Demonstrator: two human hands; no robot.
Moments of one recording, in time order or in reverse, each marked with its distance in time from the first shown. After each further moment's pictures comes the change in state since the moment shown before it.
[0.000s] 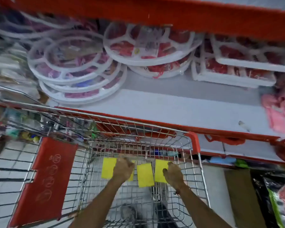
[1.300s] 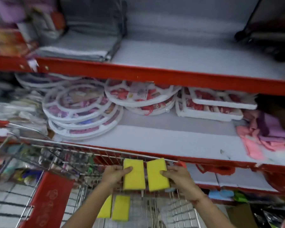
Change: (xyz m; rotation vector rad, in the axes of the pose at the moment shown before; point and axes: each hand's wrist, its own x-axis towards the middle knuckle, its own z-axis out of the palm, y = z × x) left_hand -0.043 0.068 -0.093 -0.747 -0.010 -0.023; right_hand -0.049 -0.043 -0.129 0.773 -0.035 -0.145
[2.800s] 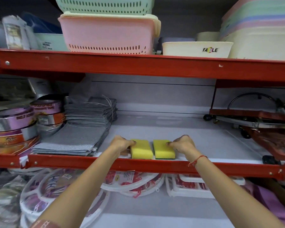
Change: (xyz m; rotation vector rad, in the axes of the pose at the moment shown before) left_hand -0.045 0.375 0.060 0.177 0.064 0.565; right_hand 0.028 -0.351 -0.124 -0.312 0.509 -0.422
